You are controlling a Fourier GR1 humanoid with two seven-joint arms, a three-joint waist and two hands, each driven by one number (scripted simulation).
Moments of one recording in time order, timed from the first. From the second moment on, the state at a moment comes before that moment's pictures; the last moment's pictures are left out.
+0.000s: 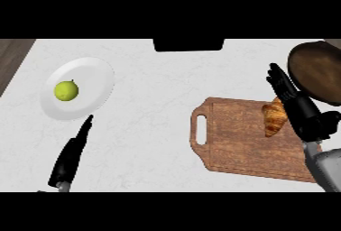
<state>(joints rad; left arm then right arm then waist) 0.01 0.38 -0.32 -1.39 0.06 0.29 0.13 -0.27 -0.55 0.28 -1.46 -0.31 -0.15 -0.07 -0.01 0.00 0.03</state>
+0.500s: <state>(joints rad) -0.14 0.37 -0.17 -1.52 0.15 0.30 0.07 -0.20 -0.64 0.13 -1.22 -0.37 0.03 -0.33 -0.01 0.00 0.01</state>
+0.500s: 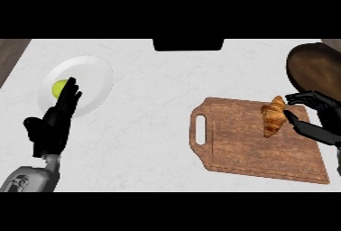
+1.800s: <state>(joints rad) -0.22 0.35 -0.06 -1.46 0.19 0.20 0.05 -0.12 -1.18 -0.09 -1.58 -0.20 0.16 0.07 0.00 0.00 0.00</state>
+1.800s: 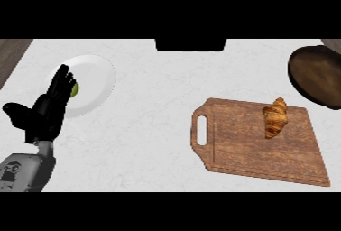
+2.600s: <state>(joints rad) -0.24 0.30 -0.03 -1.44 0.14 0.17 0.05 -0.29 -0.93 0.05 -1.66 -0.06 0.27 0.32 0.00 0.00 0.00</state>
